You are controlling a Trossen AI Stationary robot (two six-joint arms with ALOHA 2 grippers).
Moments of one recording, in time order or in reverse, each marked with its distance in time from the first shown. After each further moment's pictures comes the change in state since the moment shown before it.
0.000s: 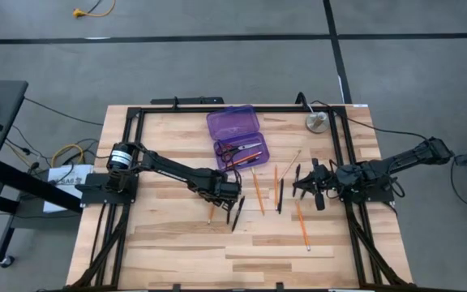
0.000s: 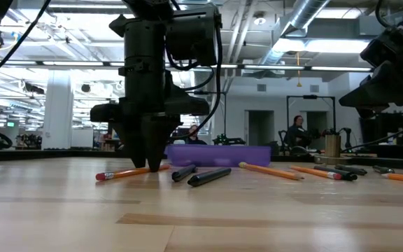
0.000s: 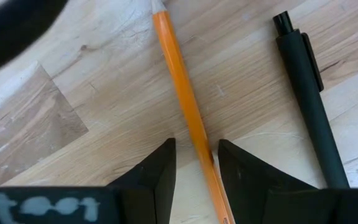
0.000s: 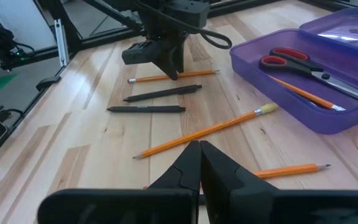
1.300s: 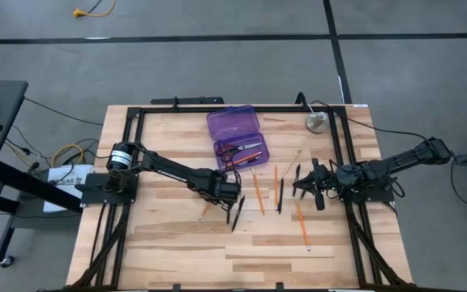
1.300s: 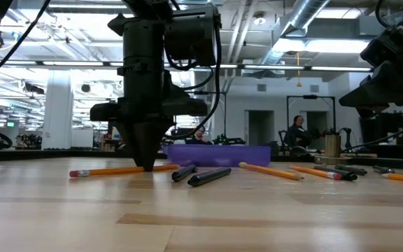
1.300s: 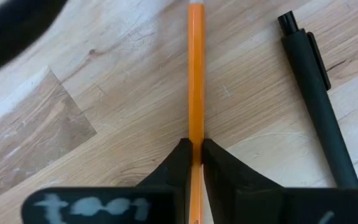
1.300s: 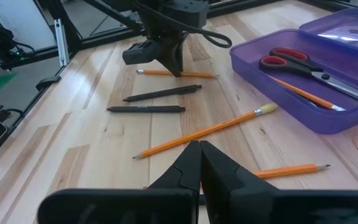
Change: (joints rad) left arm 0.000 0.000 -0.001 -0.005 -0.028 0.023; right arm 0.000 0.000 0.000 0.000 0.000 -0.002
